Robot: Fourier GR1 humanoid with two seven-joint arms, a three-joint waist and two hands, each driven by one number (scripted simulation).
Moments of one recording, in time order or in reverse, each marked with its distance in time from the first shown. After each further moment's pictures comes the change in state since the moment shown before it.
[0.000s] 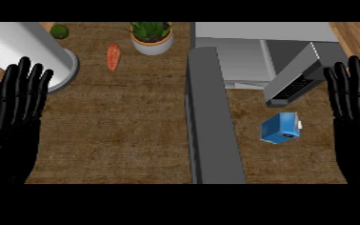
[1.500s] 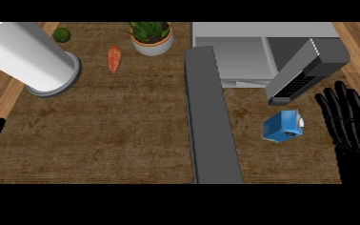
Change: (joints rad) left arm 0.333 -0.044 0.178 -0.165 0.256 -0.131 0.001; right arm 0.155 0.012 0.059 -0.144 0.038 0.074 0.152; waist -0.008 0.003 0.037
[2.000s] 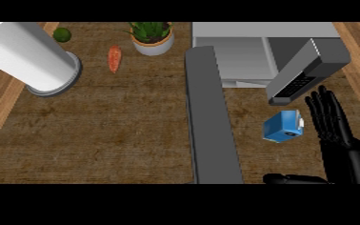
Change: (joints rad) left arm 0.087 -0.030 0.061 -0.023 0.042 -0.090 -0.044; right arm 0.026 0.019 -0.070 0.238 -0.003 0.018 -0.190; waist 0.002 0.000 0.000
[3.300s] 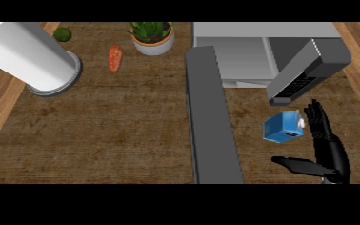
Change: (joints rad) left arm 0.088 -0.032 0.126 -0.057 0.116 -0.129 0.039; right arm -0.164 -0.094 -0.220 0.794 0.006 0.051 -0.525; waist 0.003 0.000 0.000
